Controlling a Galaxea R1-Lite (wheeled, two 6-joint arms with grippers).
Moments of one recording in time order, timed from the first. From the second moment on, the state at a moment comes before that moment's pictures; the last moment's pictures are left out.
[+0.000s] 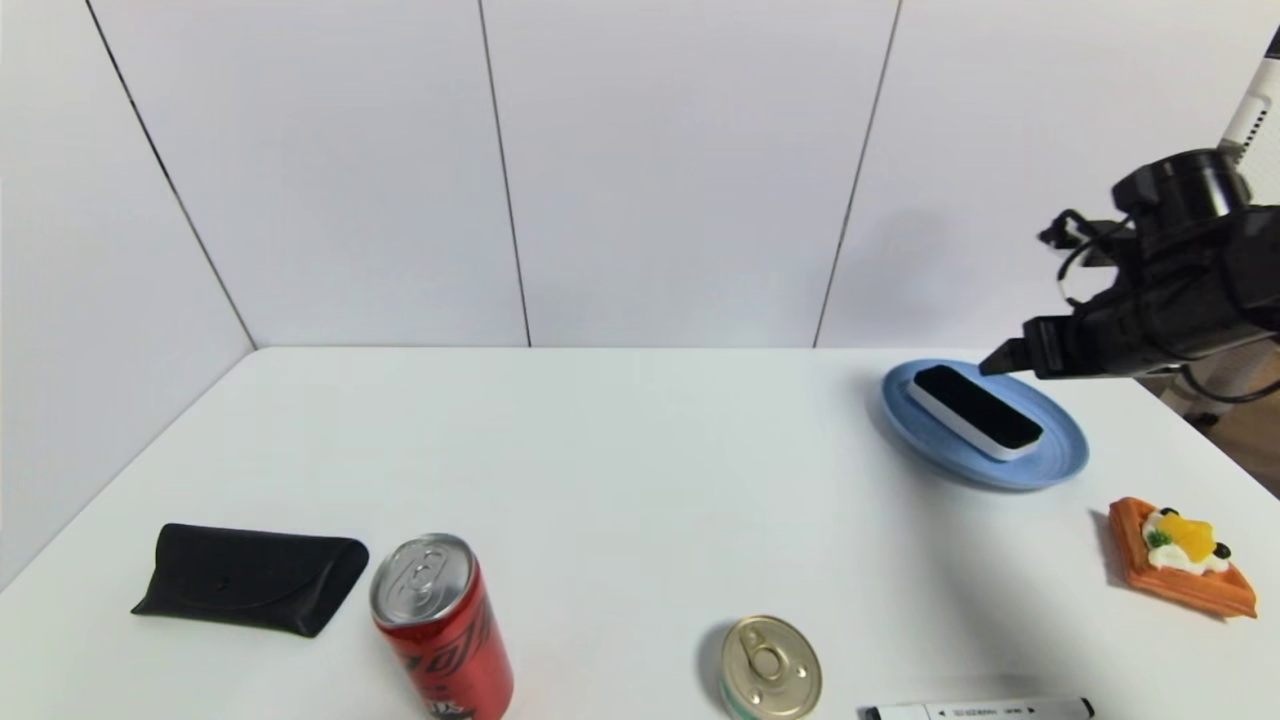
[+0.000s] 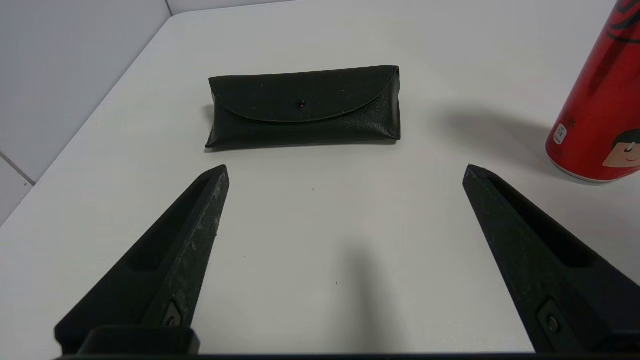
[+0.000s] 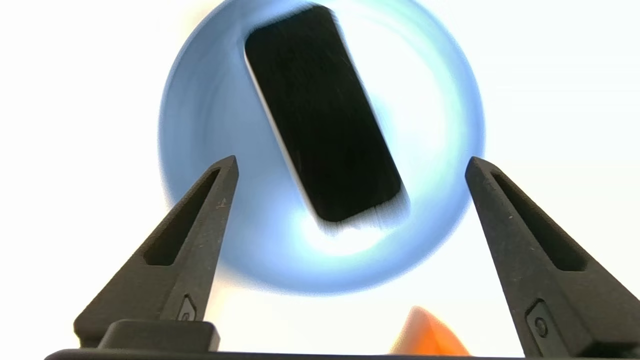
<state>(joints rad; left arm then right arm) 0.00 0.00 0.00 0.00 -0.03 0.06 -0.05 1.78 -1.41 0.40 -0.05 -0.06</state>
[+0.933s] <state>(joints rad) 0.00 0.00 0.00 0.00 -0.03 0.06 -0.08 0.54 -0.44 0.01 -0.05 -0.05</state>
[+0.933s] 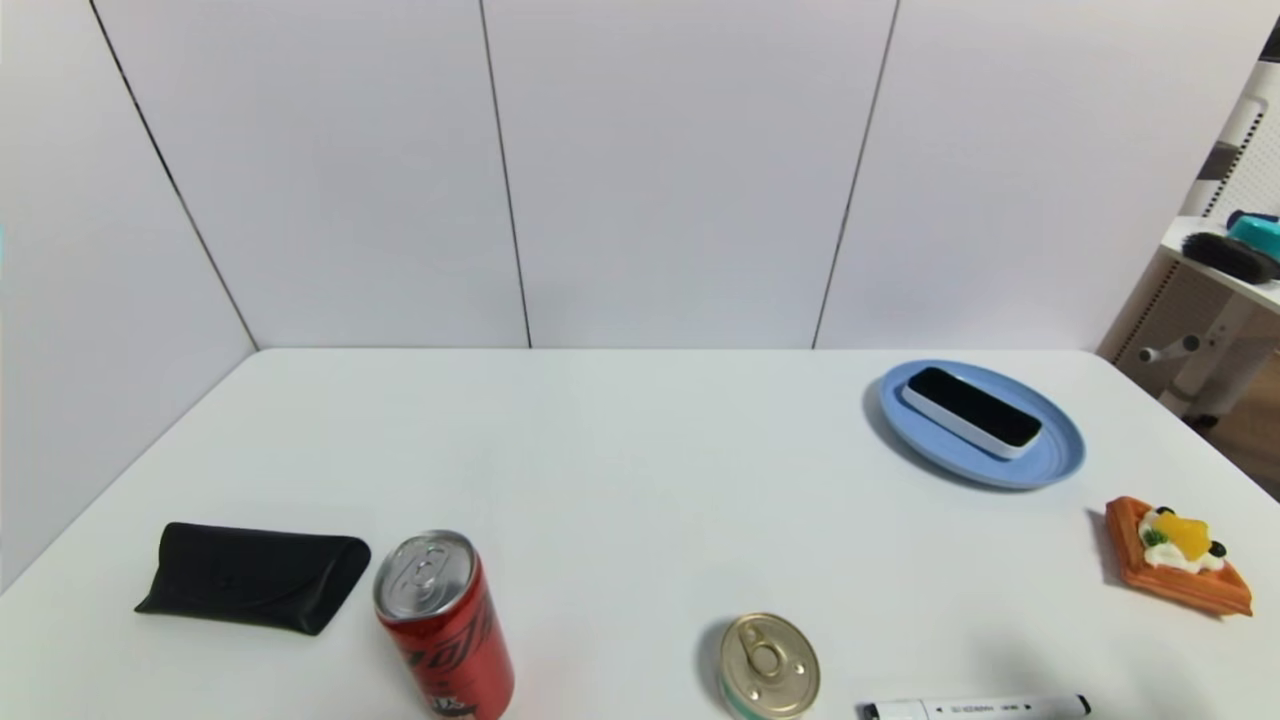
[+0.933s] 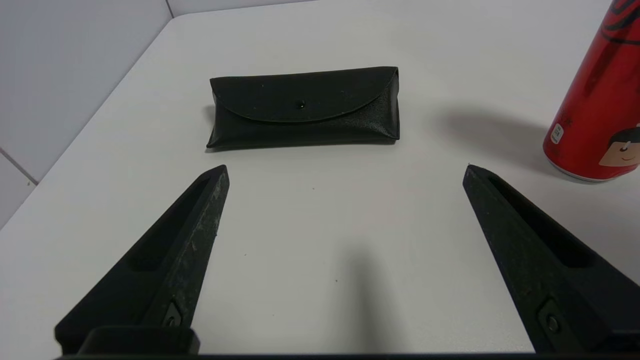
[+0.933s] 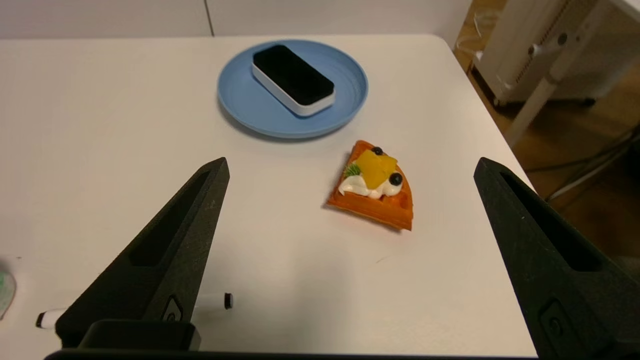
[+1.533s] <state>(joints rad) 0.00 0.00 0.00 0.00 -0.03 0.06 0.00 0.15 -0.07 -0.18 -0.04 -0.06</state>
